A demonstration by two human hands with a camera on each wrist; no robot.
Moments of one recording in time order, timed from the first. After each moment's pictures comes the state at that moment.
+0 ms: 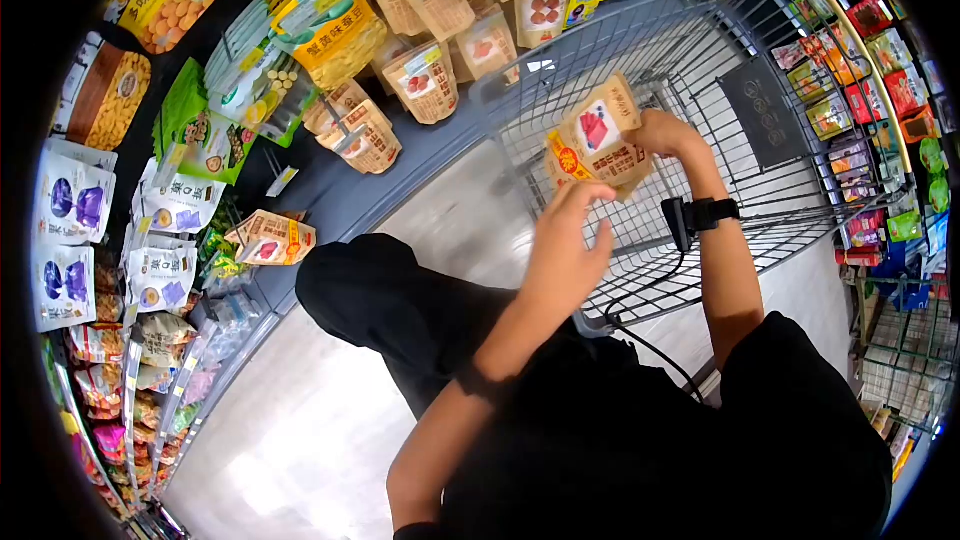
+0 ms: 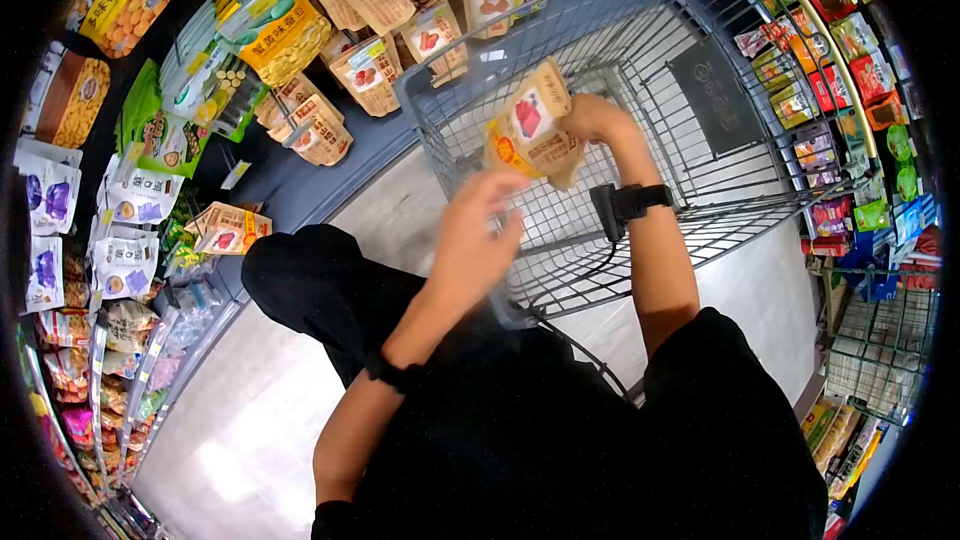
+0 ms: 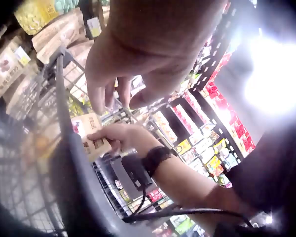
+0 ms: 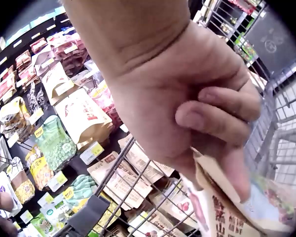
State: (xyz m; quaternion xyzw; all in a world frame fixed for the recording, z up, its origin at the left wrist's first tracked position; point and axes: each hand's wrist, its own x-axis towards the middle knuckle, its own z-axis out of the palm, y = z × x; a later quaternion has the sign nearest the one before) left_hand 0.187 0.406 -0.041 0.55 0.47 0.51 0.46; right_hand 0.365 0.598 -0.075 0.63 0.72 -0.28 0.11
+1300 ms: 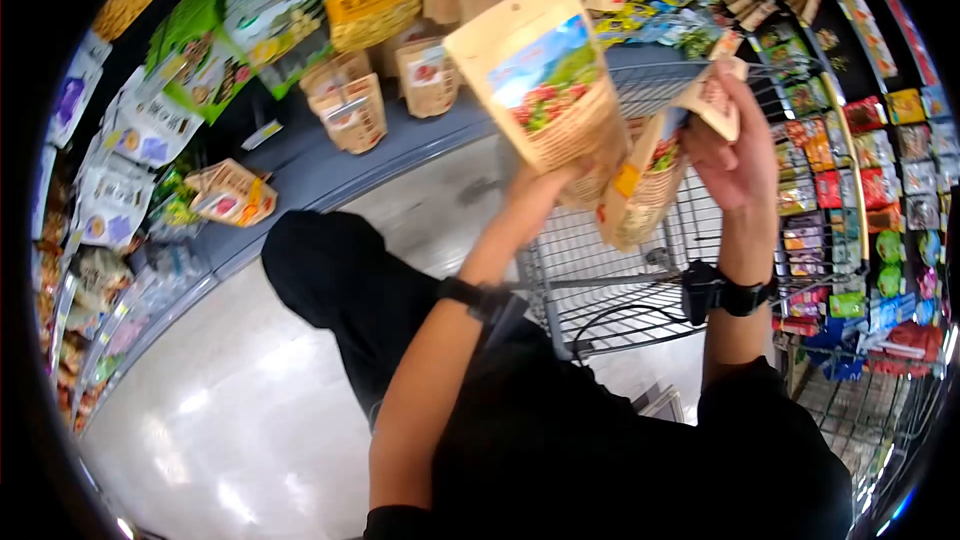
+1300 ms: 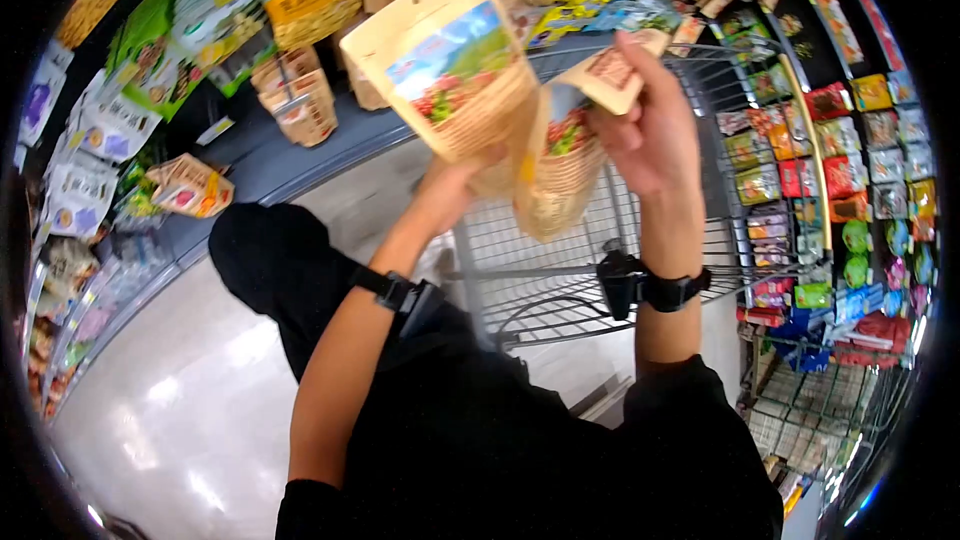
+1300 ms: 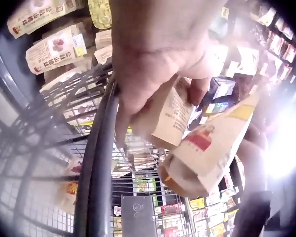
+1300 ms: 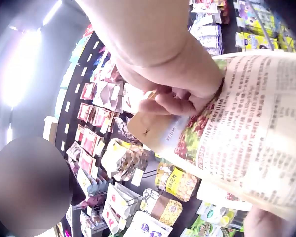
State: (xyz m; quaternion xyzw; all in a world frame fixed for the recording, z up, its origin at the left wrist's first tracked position) left_hand 0.150 0.483 -0.088 0.25 0.27 0.63 0.68; right_hand 0.289 0.546 0.086 0.30 0.44 -0.76 -0.37
